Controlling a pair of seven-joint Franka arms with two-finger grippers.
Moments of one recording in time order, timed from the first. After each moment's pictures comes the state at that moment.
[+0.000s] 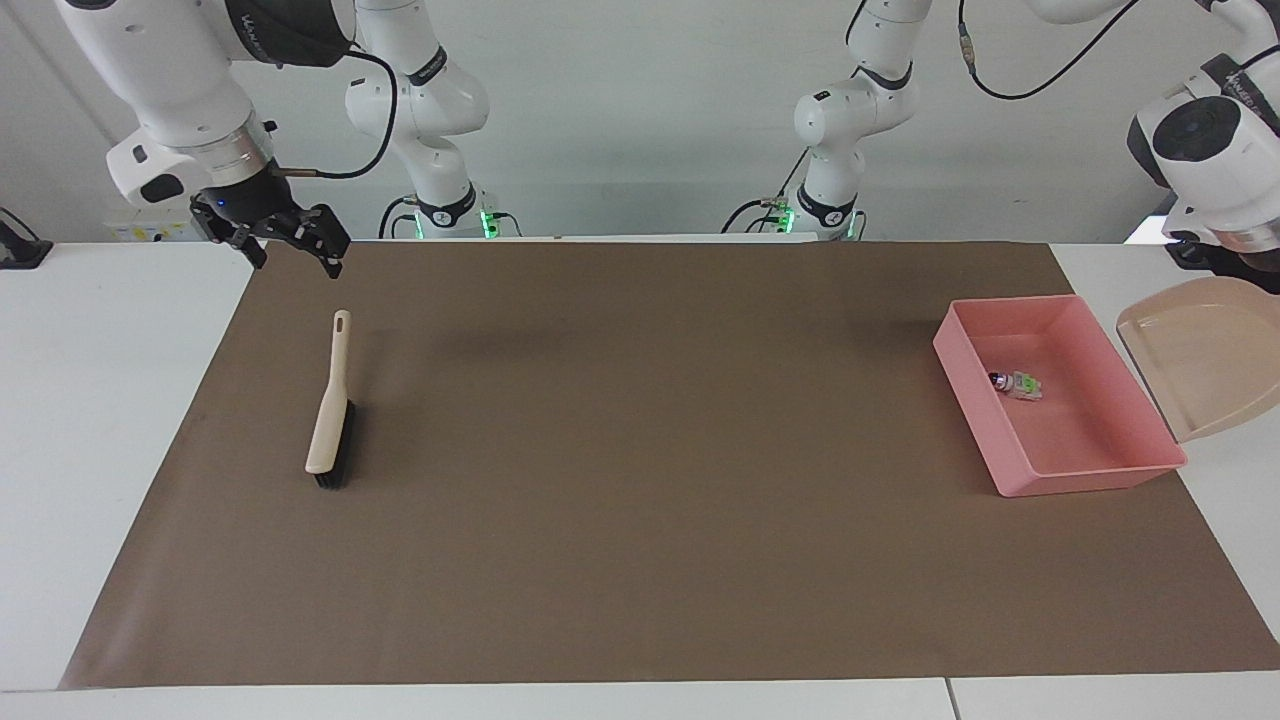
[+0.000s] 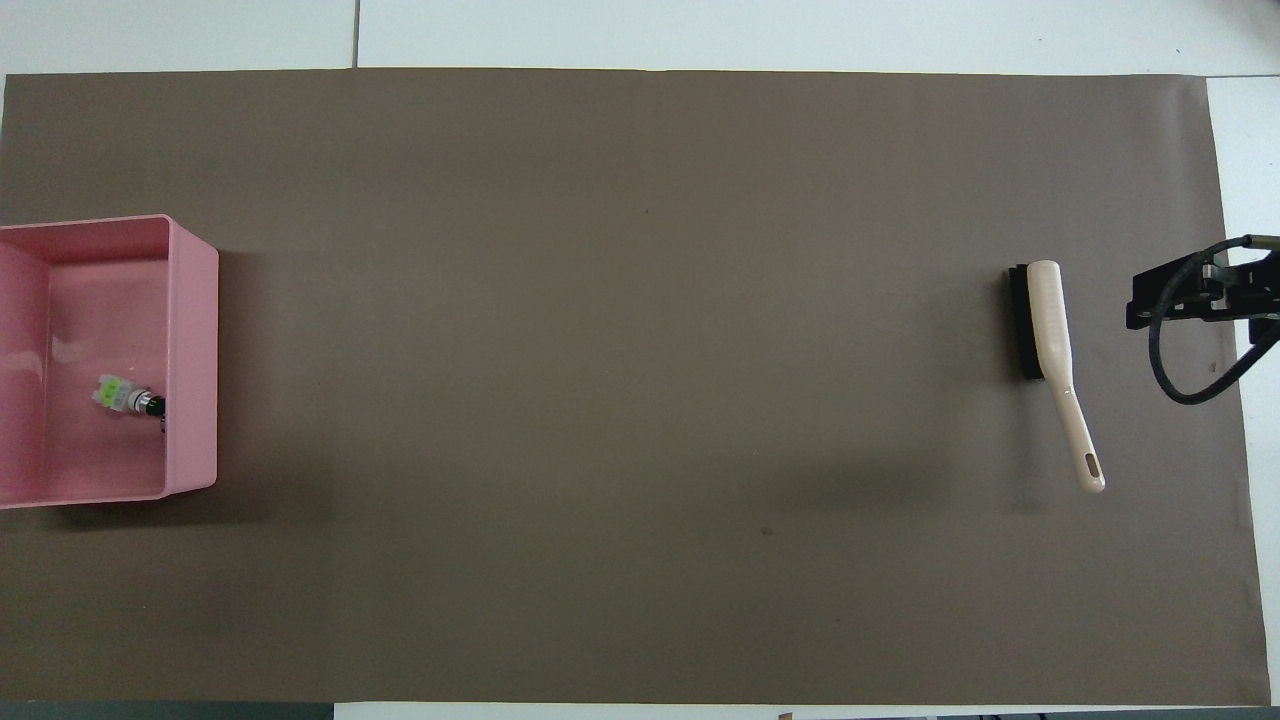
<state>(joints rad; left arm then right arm) 0.27 0.02 0.04 -1.87 1.12 2.21 1.46 0.05 -0.03 -0.07 -1.61 -0.03 1.50 0.15</state>
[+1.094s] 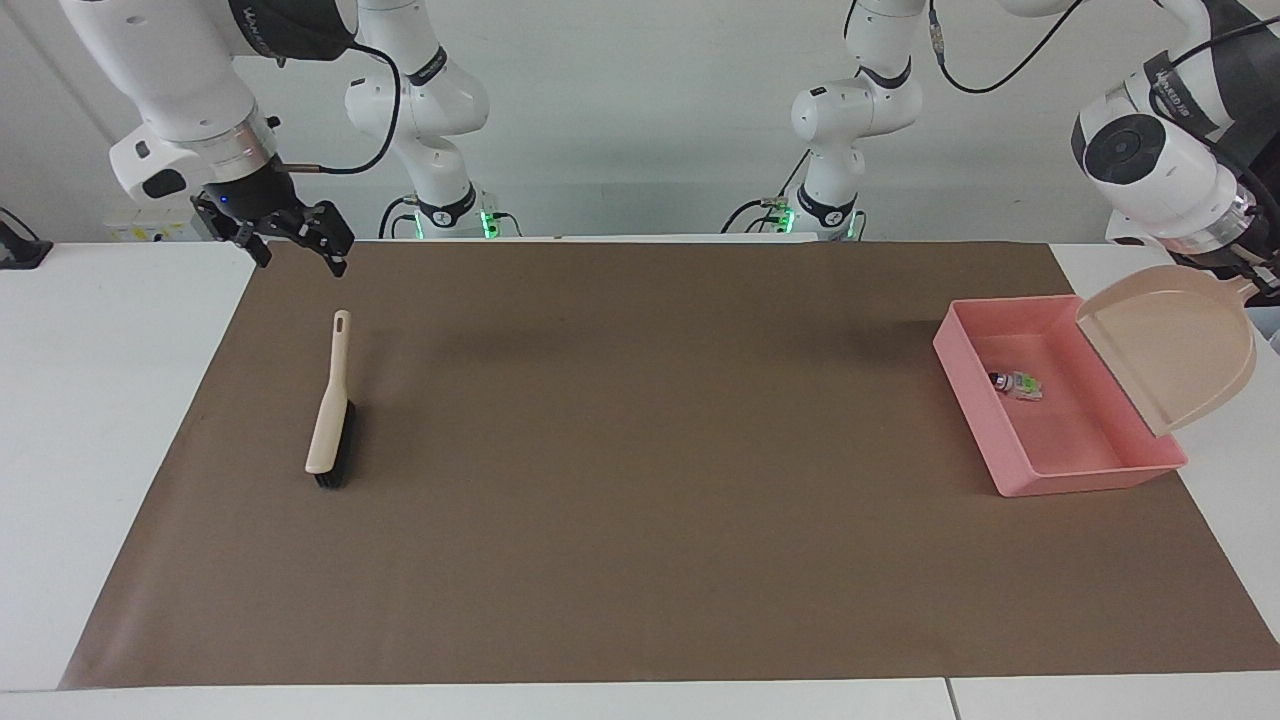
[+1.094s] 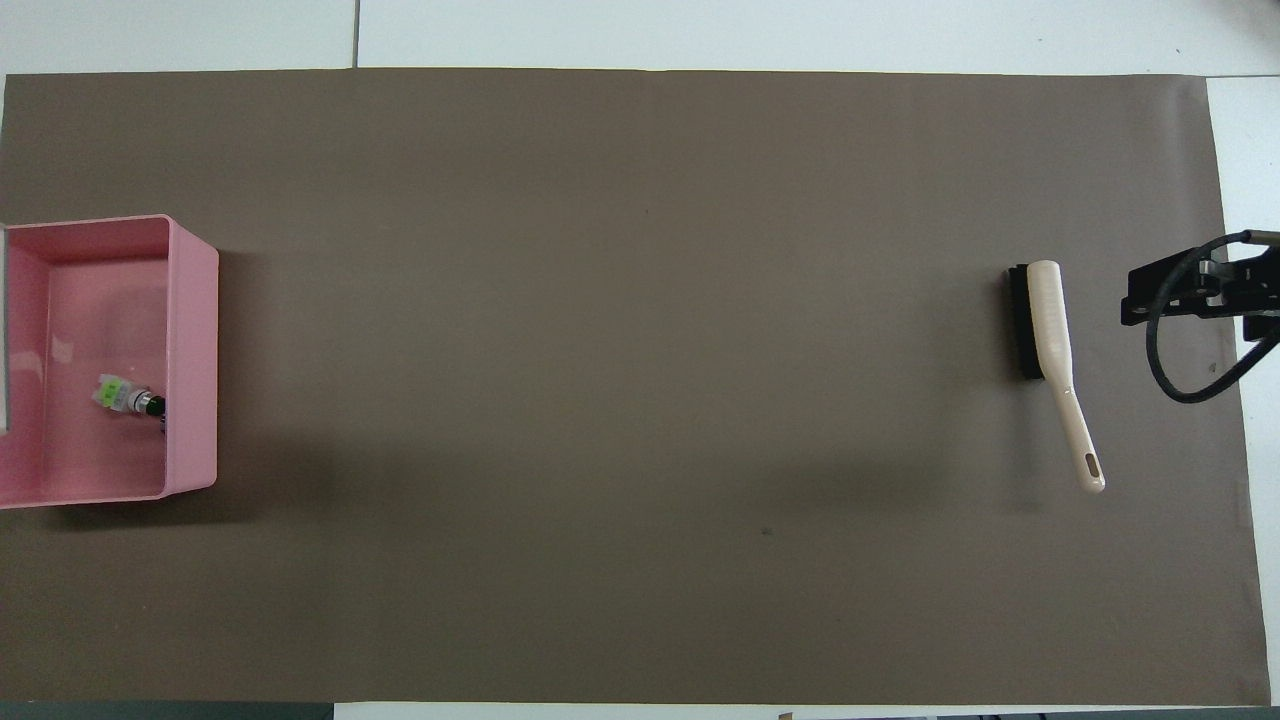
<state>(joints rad) 0.16 -0.03 0.03 -1.92 1.01 2.02 1.39 0.05 -0.03 -0.06 -1.60 -0.02 1.50 0.15</state>
